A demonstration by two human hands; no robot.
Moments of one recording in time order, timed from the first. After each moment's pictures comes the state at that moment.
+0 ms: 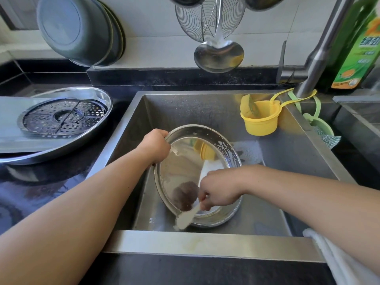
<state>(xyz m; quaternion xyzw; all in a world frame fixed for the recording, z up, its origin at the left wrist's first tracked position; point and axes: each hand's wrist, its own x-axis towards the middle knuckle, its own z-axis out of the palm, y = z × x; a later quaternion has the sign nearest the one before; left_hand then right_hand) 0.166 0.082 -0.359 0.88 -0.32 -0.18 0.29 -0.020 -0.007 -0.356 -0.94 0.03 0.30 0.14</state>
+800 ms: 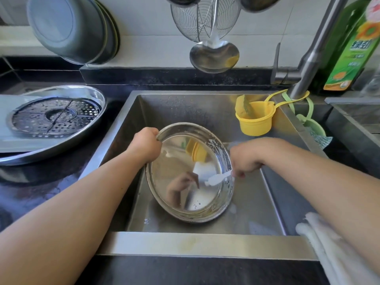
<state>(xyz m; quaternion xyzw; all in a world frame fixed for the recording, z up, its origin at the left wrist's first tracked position) 0.175 0.086 -0.360 0.89 -0.31 -0.14 0.29 -0.025 -0.083 -0.337 -0.90 0.19 0.38 -0.04</state>
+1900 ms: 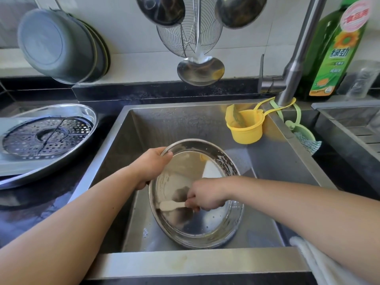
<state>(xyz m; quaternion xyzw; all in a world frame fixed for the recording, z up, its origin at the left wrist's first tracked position) 0.147 0.081 -0.360 0.80 -0.34 -0.31 0.39 -0.007 -0.021 -0.382 -0.90 0.19 0.28 0.28</state>
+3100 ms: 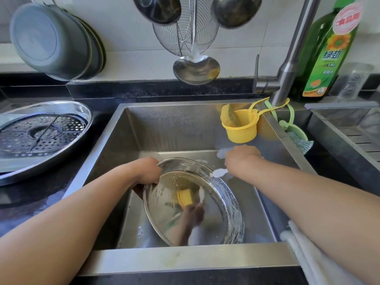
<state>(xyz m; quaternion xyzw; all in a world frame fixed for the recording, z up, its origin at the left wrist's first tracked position) 0.142 0.081 -0.354 0.88 -0.33 -0.32 0.12 -0.031 -0.085 -0.347 -0.87 0.40 0.27 -0.11</state>
